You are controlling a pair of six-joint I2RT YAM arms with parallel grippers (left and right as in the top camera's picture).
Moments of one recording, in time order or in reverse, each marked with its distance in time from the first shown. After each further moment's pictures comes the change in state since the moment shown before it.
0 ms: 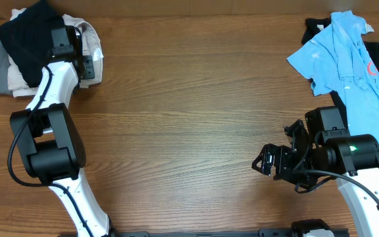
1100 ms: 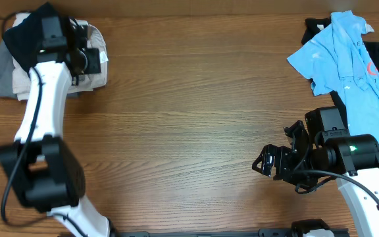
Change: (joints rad) left arm -0.031 -0.286 0.001 -0.203 0.258 0.011; right arm 0.000 0.000 0.000 -0.010 0.003 0.000
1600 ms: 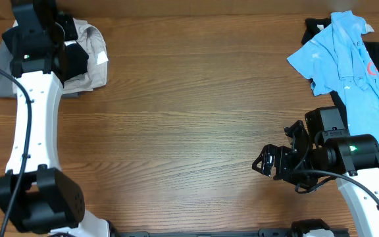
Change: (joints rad) left arm 0.007 -0.104 0.002 0.423 -0.257 -0.033; right arm 0.000 0.000 0.000 0.006 0.000 0.000
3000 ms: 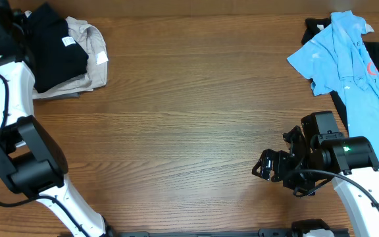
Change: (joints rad) left arm 0.231 0.329 0.137 0.307 0.074 0.041; right arm 0.000 0.000 -0.075 0.018 0.014 0.013
